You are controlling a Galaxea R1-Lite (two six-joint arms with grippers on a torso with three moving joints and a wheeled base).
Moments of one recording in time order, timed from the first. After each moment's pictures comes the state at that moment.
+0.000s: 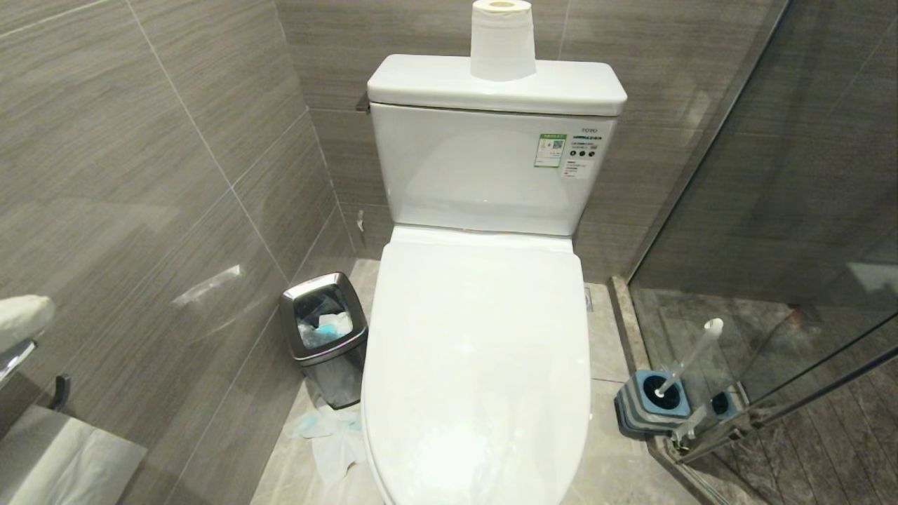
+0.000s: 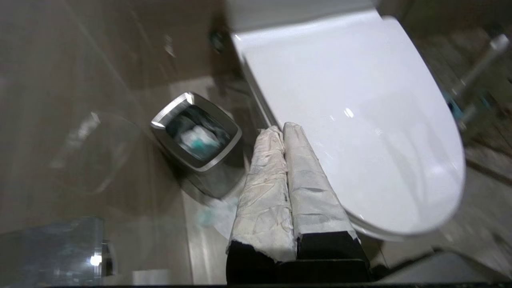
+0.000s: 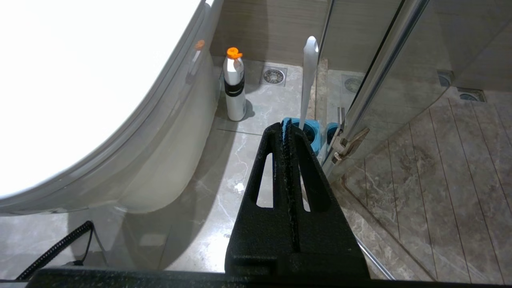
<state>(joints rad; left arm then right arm) -0.13 0.77 -0.80 0.15 -0.22 0.14 0.00 0.00 0.00 0.00 -0.03 0.03</state>
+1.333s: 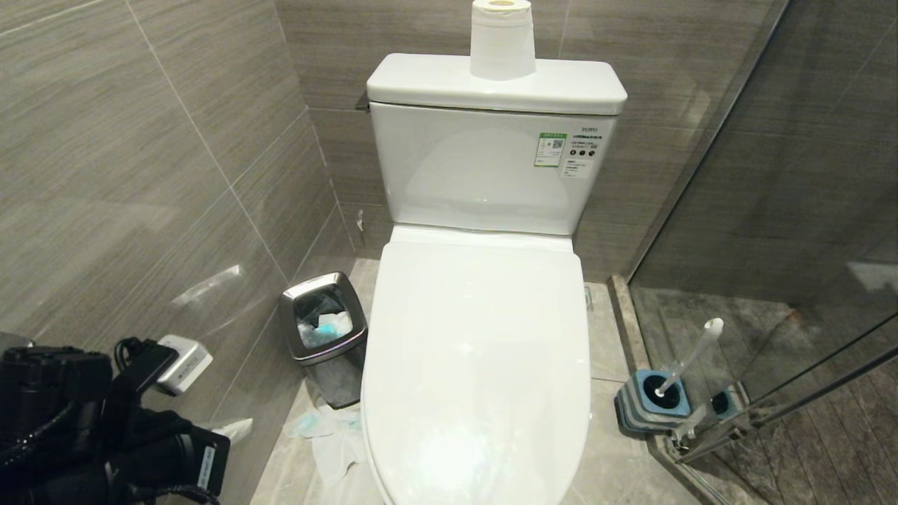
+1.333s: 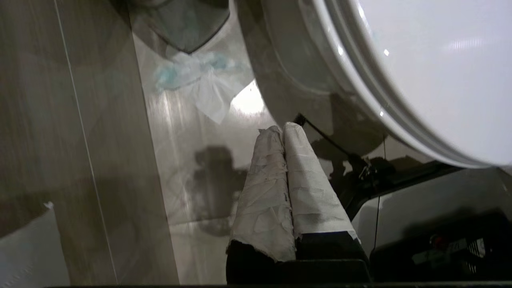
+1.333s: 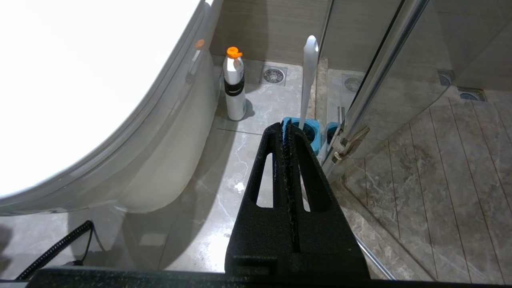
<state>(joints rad) -0.20 1.34 -0.36 -0.33 -0.07 0.06 0.00 0.00 0.00 0.00 -0.03 0.03</state>
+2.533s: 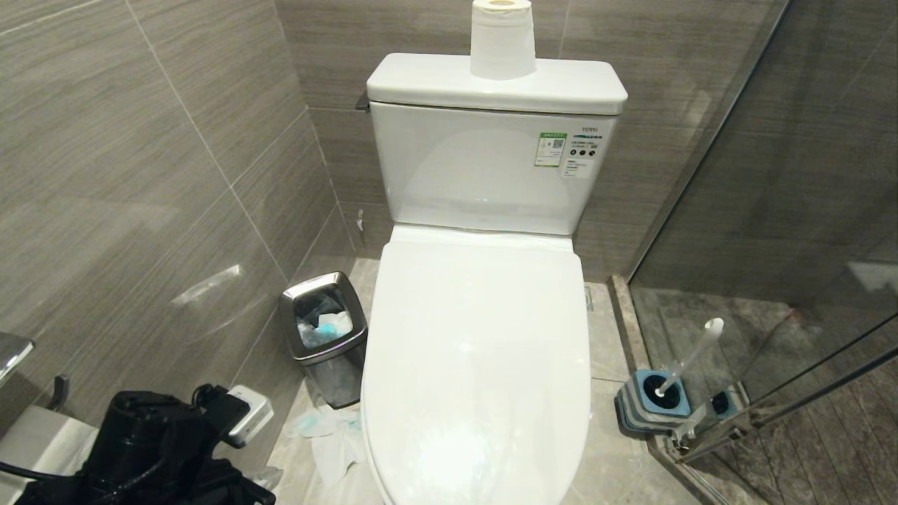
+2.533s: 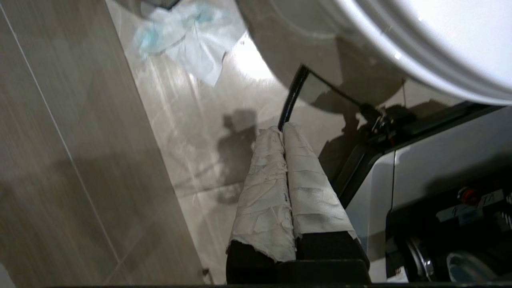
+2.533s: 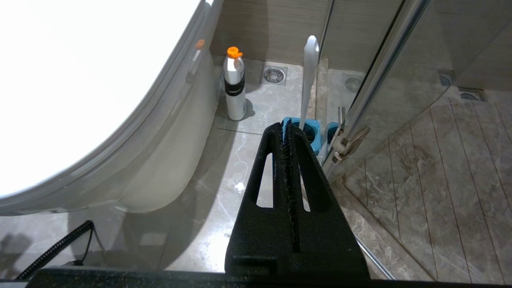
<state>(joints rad) -0.42 1.50 -0.25 -0.45 0.09 0.05 0.00 0.00 0.00 0.00 -0.03 0.03</state>
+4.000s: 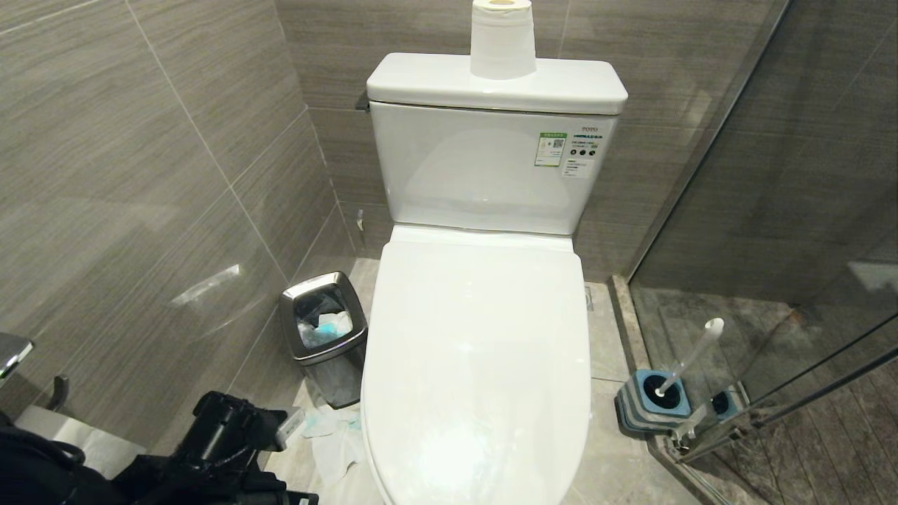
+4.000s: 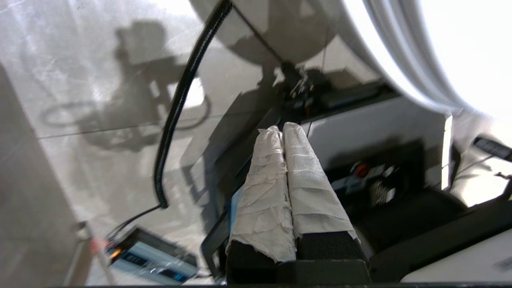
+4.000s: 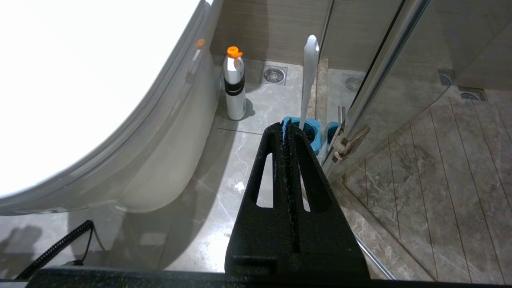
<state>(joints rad) -0.44 1.76 -0.32 -0.44 -0.13 -0.29 0.00 0.00 0.00 0.00 -0.03 0.03</state>
